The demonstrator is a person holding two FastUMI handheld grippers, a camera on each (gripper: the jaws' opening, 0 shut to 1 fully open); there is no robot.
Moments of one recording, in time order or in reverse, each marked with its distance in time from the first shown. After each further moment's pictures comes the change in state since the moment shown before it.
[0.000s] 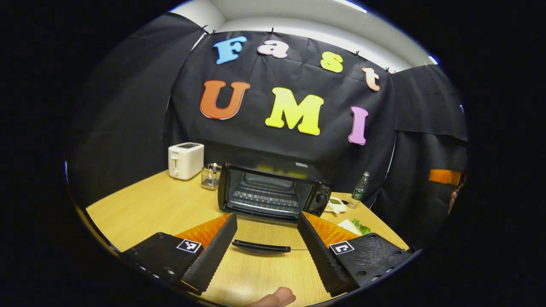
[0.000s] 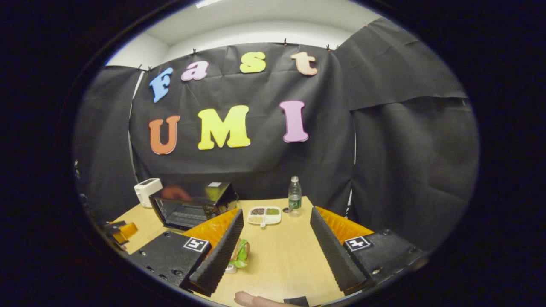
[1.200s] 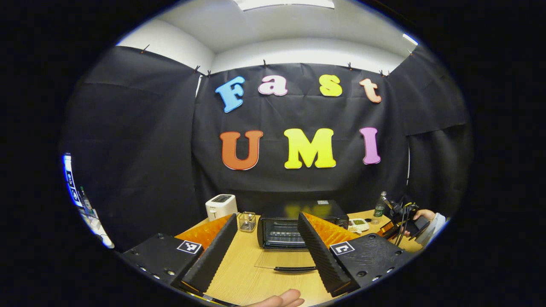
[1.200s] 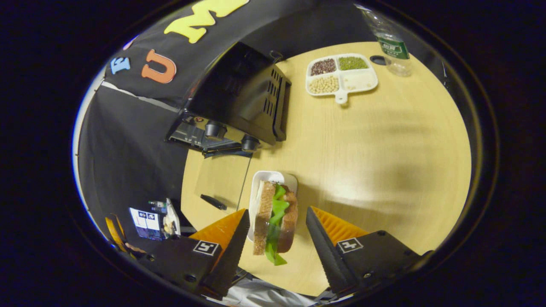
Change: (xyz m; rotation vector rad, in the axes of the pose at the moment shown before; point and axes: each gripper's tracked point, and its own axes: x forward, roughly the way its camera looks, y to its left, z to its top) left arm -0.045 0.022 0.112 0.180 -0.140 0.175; right arm 0.142 0.102 -0.190 0.346 1.146 0.631
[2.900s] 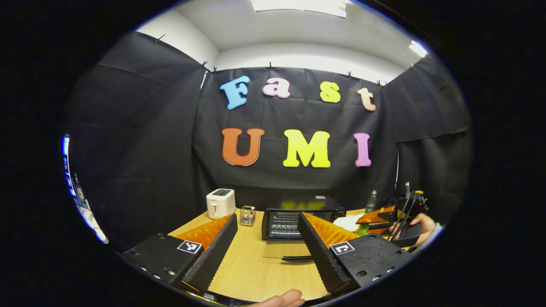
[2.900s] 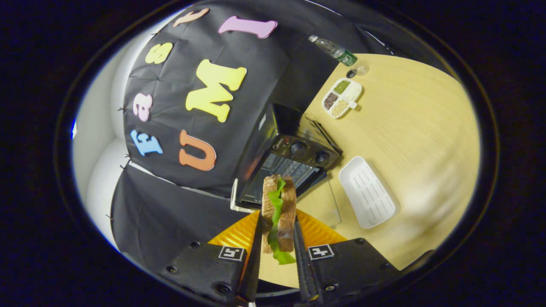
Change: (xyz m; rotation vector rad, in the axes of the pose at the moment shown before) left arm -0.052 0.054 -0.015 -0.088 -0.055 -0.090; right arm -0.003 0.174 -0.019 0.369 -0.791 0.268
